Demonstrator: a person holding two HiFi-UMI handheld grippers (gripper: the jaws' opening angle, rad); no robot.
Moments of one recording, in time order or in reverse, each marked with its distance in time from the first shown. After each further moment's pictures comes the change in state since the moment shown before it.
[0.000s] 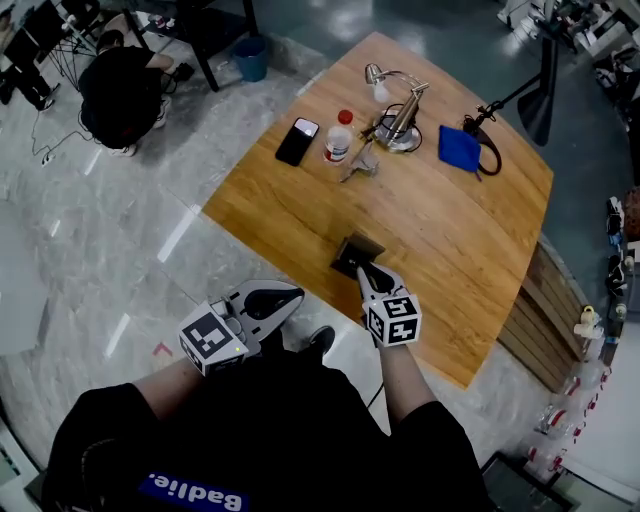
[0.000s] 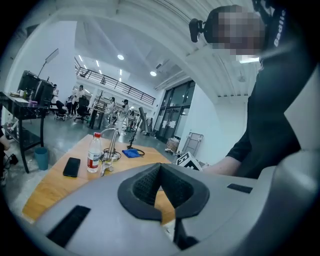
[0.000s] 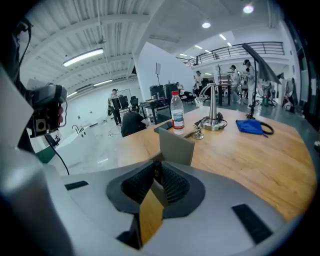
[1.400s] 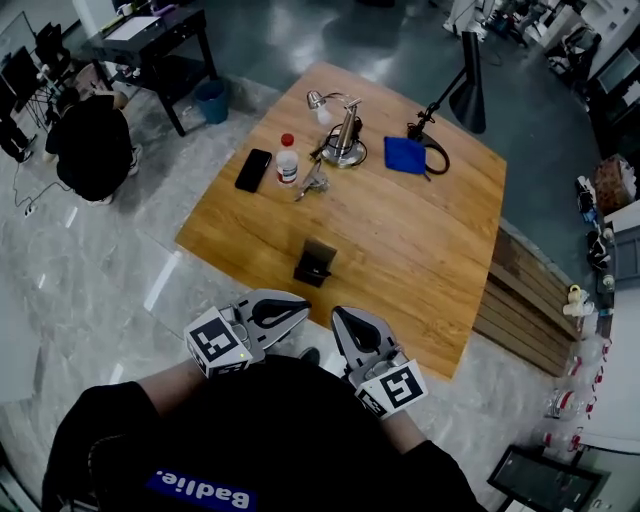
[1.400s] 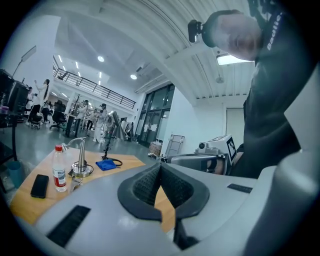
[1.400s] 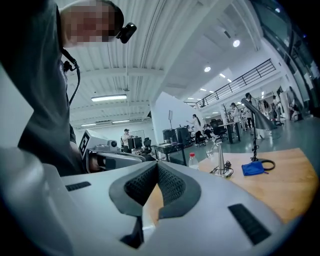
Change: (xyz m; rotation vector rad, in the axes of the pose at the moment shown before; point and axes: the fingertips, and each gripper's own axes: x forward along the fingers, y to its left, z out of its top) left arm 0.054 -0.087 0.037 0.107 -0.041 -0.205; right arm -0.201 0.092 0.096 -0.050 -0.527 0.141
